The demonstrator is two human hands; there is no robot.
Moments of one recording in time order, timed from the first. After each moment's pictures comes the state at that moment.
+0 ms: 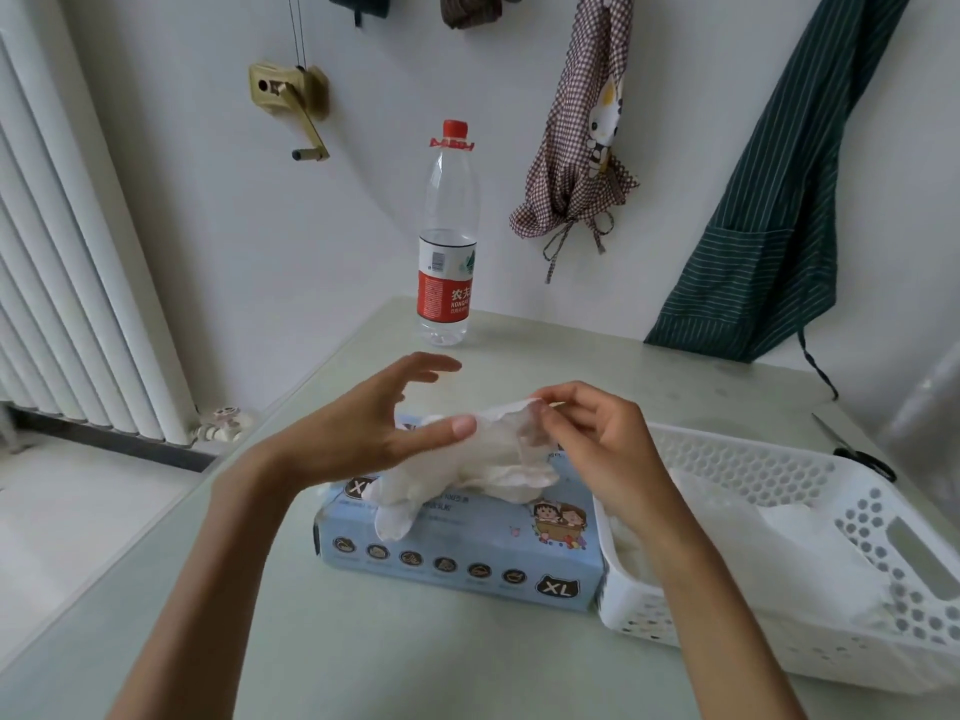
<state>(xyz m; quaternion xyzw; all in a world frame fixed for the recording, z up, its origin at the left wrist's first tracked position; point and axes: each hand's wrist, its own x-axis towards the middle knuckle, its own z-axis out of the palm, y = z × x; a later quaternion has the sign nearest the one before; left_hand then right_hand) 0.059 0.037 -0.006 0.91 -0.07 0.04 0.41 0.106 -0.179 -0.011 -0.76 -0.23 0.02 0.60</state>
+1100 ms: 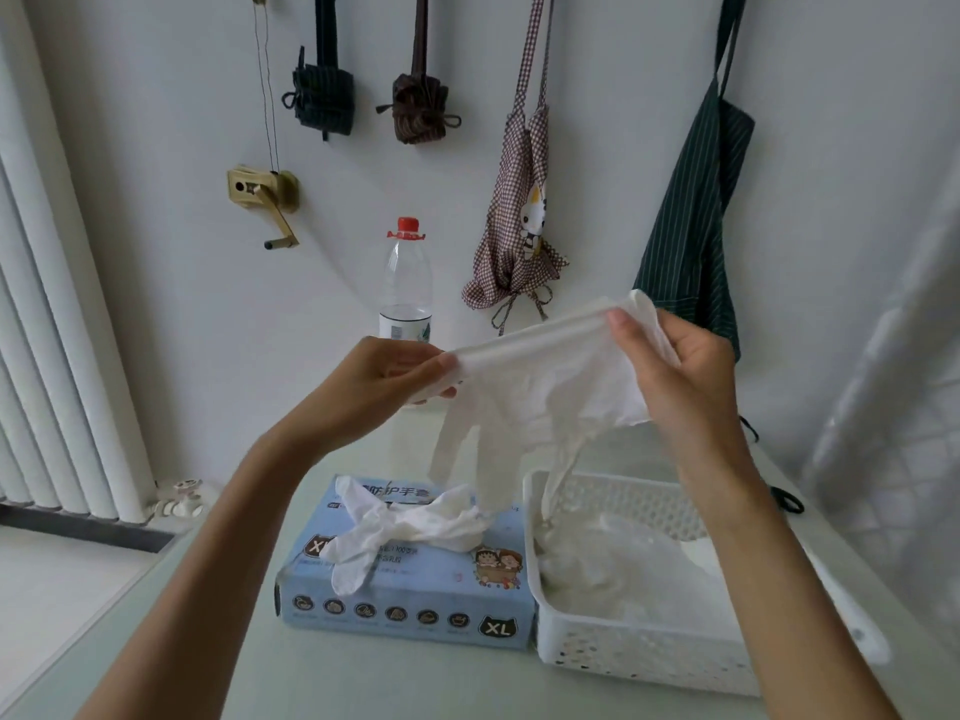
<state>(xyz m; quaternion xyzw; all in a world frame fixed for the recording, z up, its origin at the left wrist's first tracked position) 0.068 -0.006 0.073 0.83 -0.13 0.17 0.51 0.108 -0.239 0.095 -0.72 -0.23 -0.26 0.61</state>
